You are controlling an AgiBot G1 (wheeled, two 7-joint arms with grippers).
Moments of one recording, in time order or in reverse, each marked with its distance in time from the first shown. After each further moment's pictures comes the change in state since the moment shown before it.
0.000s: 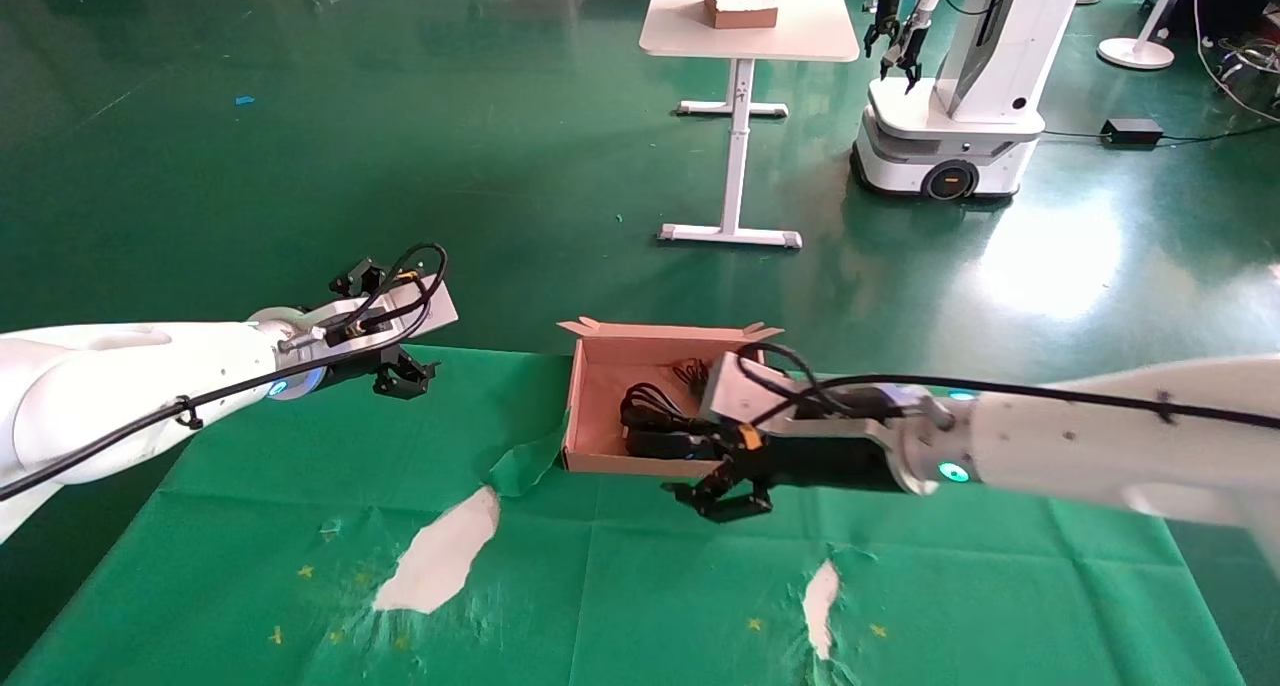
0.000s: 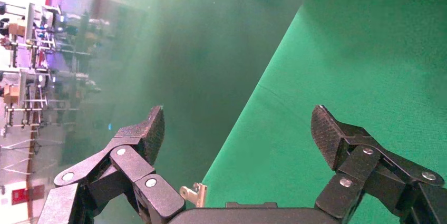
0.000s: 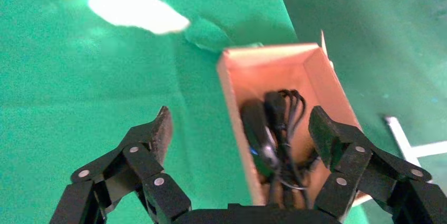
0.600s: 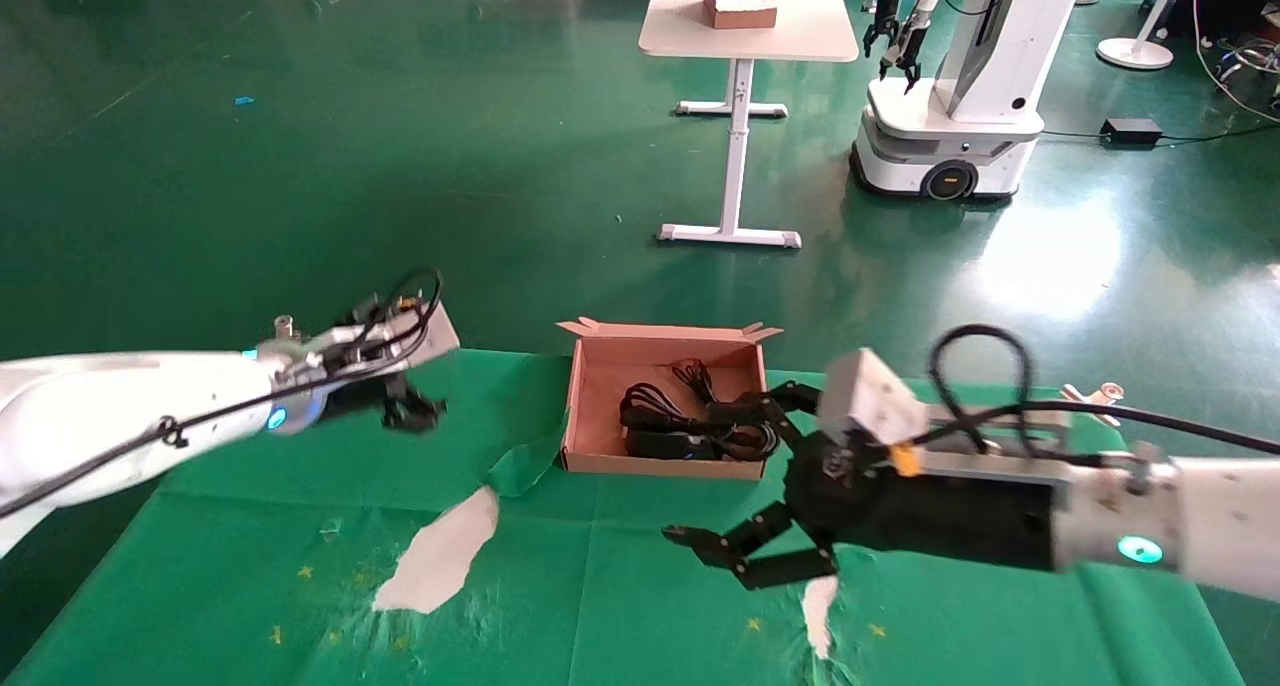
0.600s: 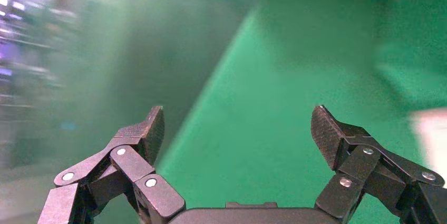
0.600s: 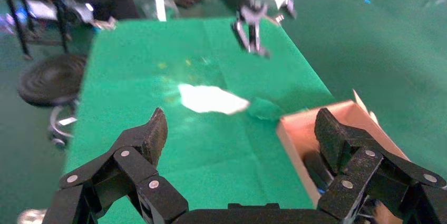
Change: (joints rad) left arm 0.063 -0.048 -0.105 -0.066 -0.106 0.103 0.031; right arm -0.195 0.228 0.194 0.225 0.358 -0.213 0.074
